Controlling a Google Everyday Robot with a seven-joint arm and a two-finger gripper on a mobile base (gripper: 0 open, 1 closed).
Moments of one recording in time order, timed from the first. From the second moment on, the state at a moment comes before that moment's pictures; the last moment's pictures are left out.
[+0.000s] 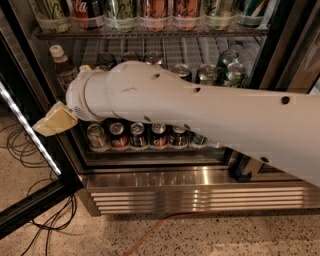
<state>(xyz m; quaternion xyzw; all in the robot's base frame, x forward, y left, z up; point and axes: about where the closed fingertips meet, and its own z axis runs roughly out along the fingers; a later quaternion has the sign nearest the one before) 0.523 0.215 0.922 -0.51 0.66 0.20 0.52</state>
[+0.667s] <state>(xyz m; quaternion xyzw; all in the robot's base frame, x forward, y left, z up) 0.554 0.230 0.896 -0.49 0.66 0.19 0.54</state>
